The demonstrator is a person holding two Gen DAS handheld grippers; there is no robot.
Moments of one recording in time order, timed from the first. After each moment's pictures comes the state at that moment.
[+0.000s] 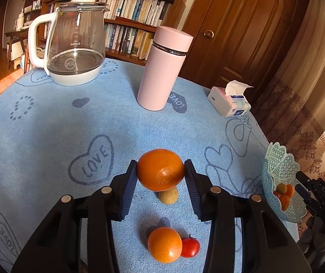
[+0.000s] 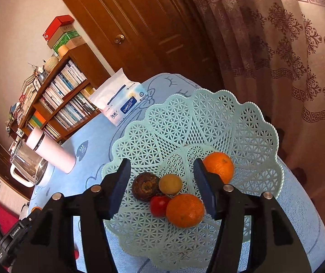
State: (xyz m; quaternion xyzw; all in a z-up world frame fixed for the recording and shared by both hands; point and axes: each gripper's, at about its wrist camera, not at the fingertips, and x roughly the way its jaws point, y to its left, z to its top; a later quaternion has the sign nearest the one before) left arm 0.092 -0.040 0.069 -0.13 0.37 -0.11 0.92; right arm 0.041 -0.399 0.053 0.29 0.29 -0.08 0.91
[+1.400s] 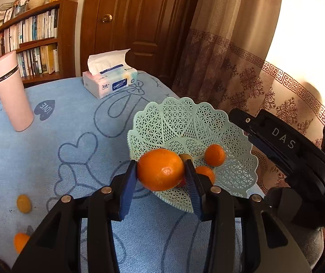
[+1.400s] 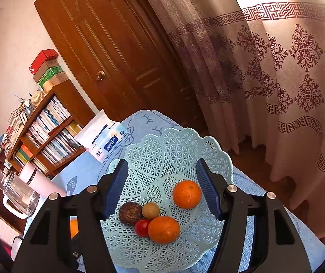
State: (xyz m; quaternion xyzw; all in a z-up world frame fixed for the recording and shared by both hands) left arm 0.064 -0.249 0.080 0.02 0.36 -0.31 0.88; right arm 0.008 -0.416 0.072 0.30 0.20 -0.17 0.92
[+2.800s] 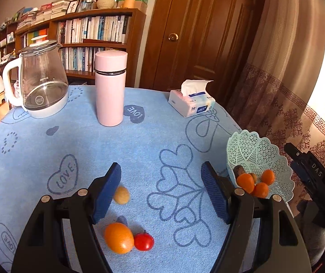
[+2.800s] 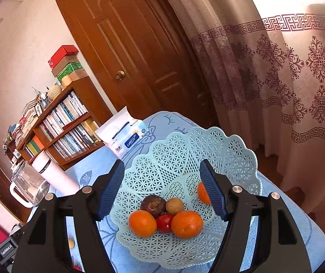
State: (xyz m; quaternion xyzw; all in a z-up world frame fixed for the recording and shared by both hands) left arm 0.061 -0.102 0.107 -0.05 0.32 -0.15 0.93; right arm 0.007 -0.386 0.078 0.27 0.18 -0.13 0.94
